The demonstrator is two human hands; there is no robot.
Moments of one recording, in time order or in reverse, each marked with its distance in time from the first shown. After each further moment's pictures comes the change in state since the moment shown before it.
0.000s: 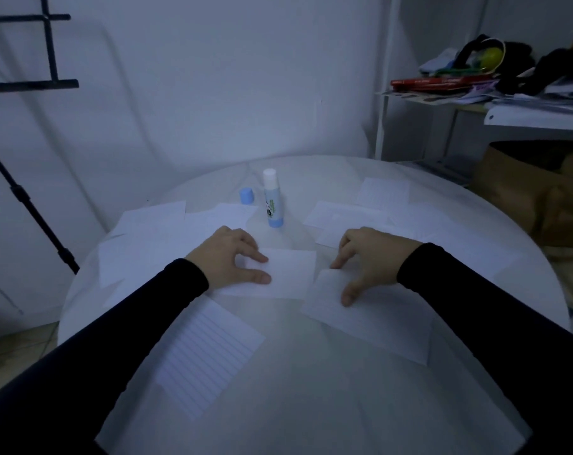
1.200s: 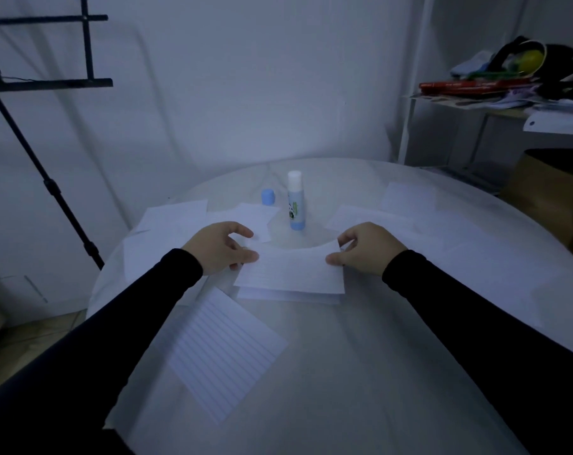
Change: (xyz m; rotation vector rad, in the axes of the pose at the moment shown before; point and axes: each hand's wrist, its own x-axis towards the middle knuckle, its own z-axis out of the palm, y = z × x) left_hand -0.012 -0.020 -0.030 -0.341 0.073 -0.378; right_hand 0.045 -0.023 0.014 0.448 0.291 0.205
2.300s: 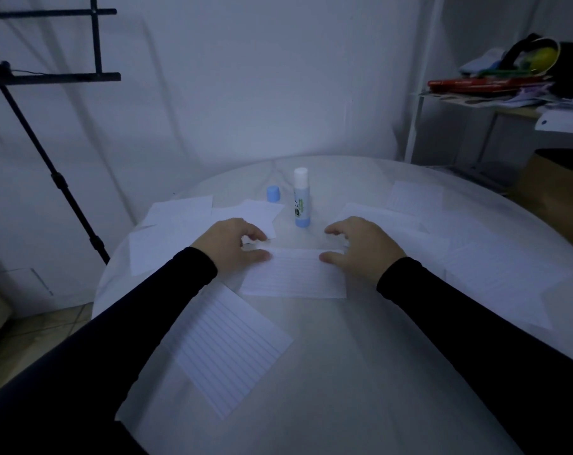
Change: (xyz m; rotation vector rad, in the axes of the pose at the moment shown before) left_hand 0.001 0.000 0.010 0.297 0.096 0.186; right_hand -0.009 -0.015 0.013 -0.211 0.070 -0.201
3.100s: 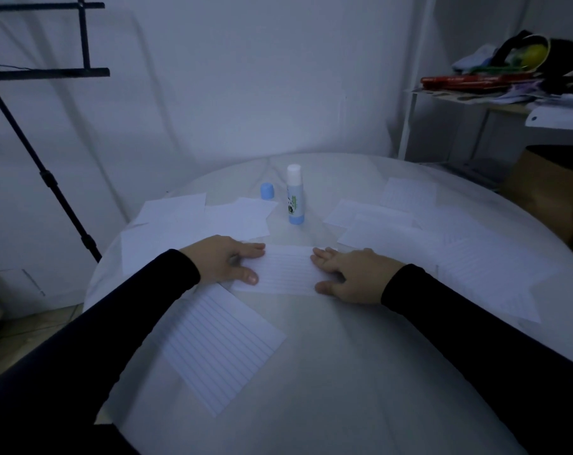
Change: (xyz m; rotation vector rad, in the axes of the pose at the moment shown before) left_hand -0.001 -0.015 0.001 0.082 -0.415 0.099; right_hand -0.024 0.000 -0.002 -0.302 -0.504 -0.127
